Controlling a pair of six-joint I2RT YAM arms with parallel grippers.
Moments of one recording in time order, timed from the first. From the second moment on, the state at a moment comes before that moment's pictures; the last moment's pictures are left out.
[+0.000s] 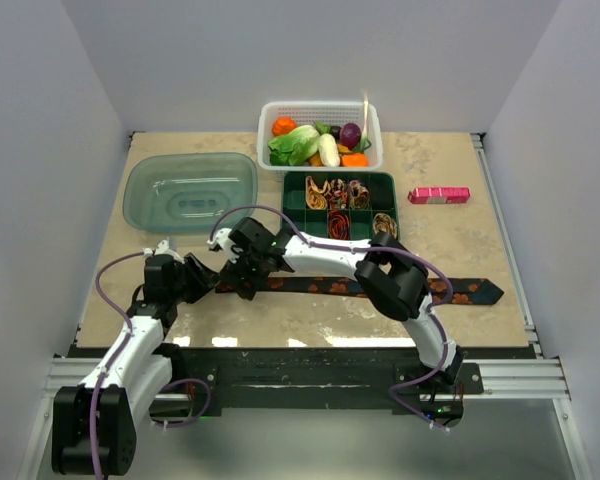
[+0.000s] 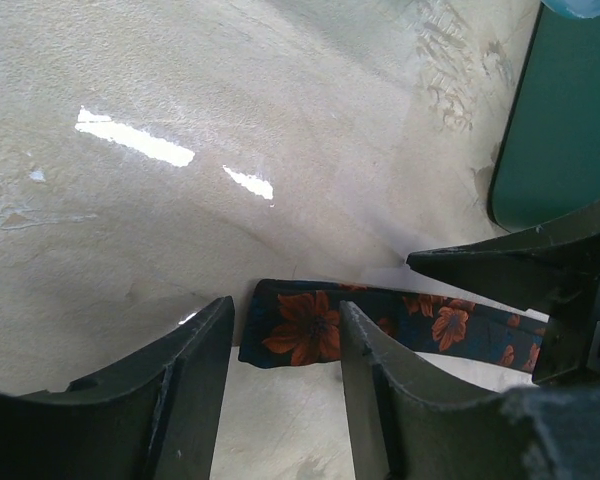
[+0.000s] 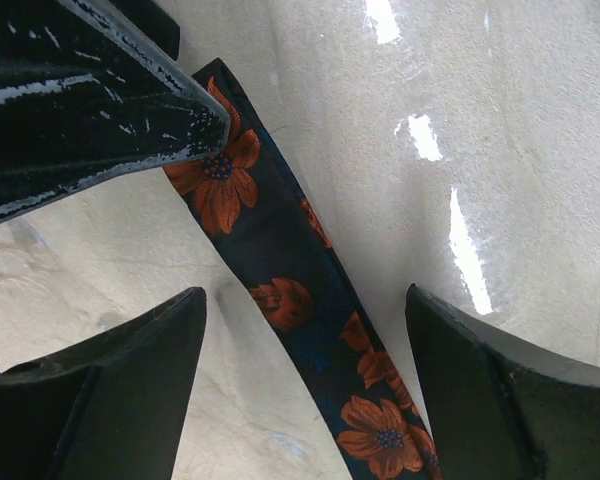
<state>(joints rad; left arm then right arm) -0.01 0.84 0.21 -0.07 0.23 -0.71 1.03 2.17 1.62 -0.43 -0.13 -0.04</state>
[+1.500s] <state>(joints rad) -0.01 0.82 0.19 -0.05 0.26 -0.70 1.03 2.22 1.69 -0.32 -0.23 0.12</state>
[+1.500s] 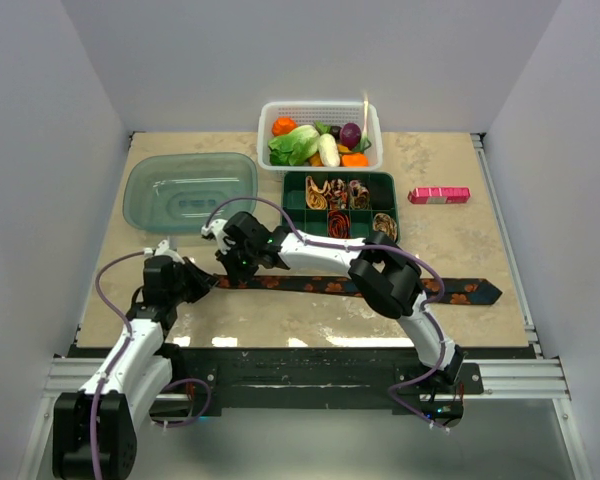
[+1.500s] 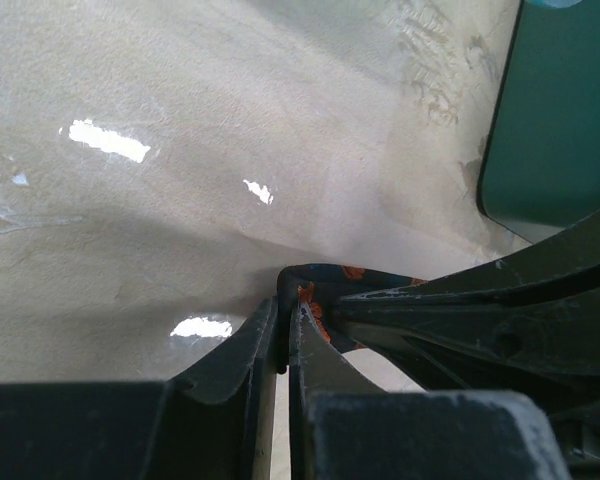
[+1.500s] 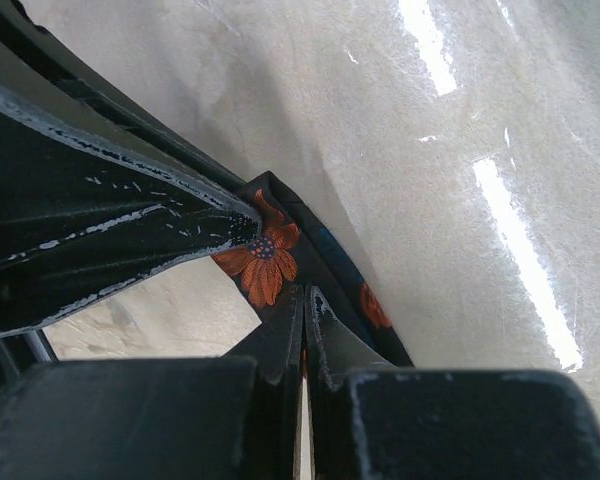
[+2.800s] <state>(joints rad) -0.01 0.65 0.26 -0.17 0.22 -0.69 1.02 2.24 1.69 -0.24 -0.22 0.19</state>
